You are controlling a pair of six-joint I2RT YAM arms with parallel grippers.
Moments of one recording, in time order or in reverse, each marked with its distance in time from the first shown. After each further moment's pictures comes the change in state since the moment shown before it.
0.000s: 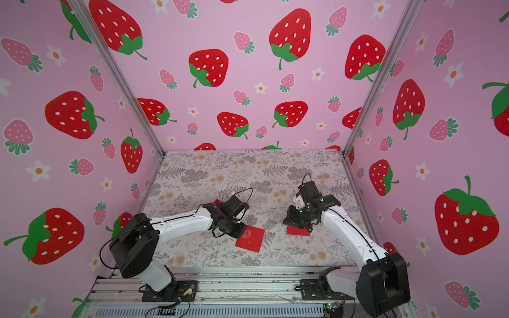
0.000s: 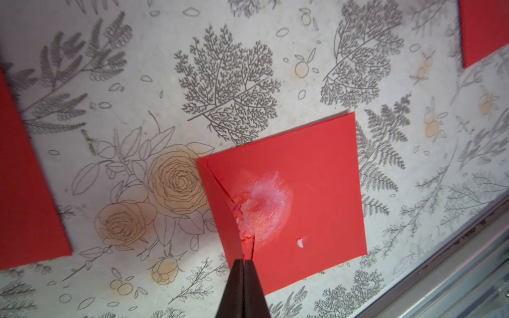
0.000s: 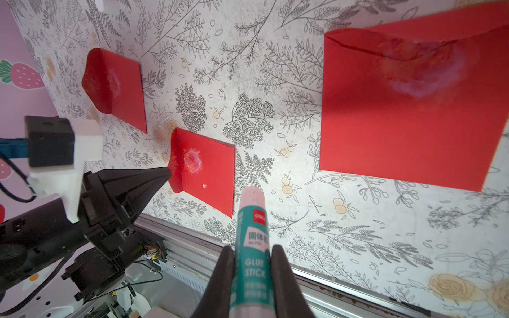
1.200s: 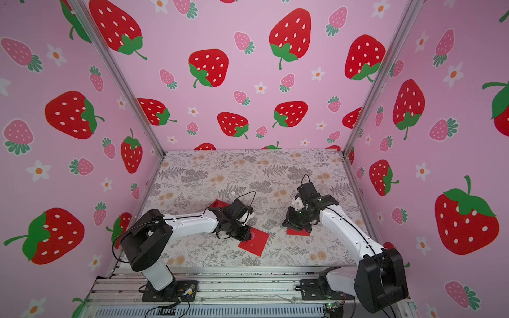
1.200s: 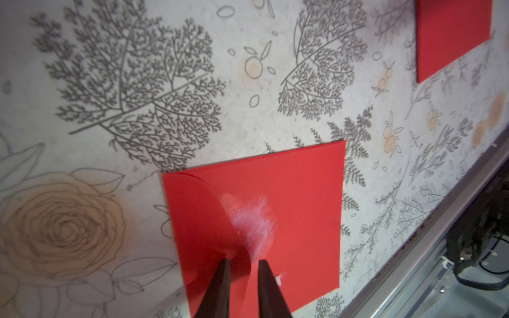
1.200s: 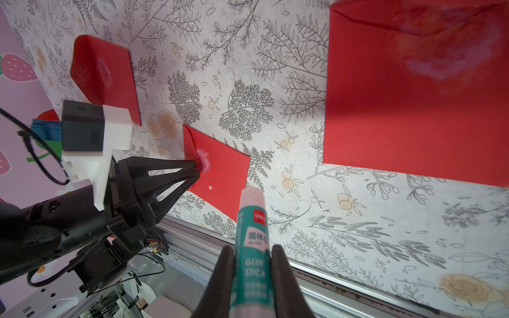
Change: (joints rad) left arm -0.004 0.074 -0.062 0.196 0.164 -0.100; right arm 0.000 0.029 -0.018 0.001 -0.030 0.000
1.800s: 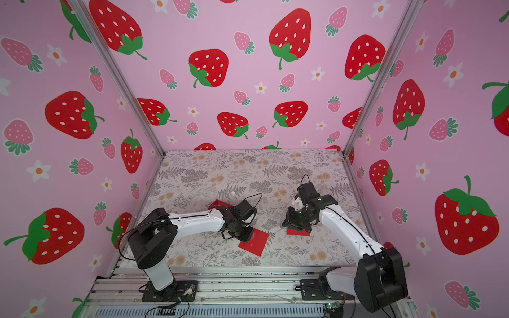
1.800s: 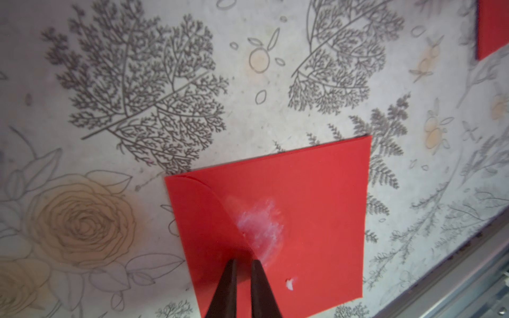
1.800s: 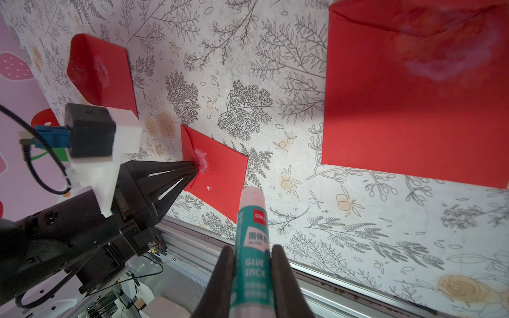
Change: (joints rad) left arm -0.076 0.066 0.126 -0.169 -0.169 0.030; right arm 0.000 0.008 0.000 -0.001 0.004 -0.011
